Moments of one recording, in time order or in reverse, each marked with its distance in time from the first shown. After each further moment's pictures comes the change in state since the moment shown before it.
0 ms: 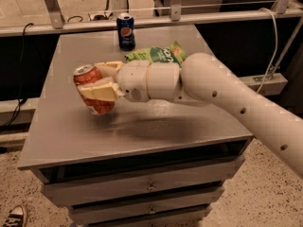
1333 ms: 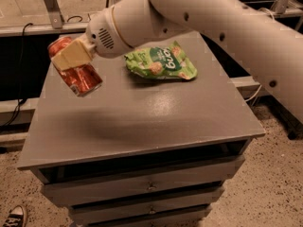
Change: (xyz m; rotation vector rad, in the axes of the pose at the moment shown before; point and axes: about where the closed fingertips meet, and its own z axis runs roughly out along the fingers) arm -0.075 0.006 0.014 -0.016 0.353 0.229
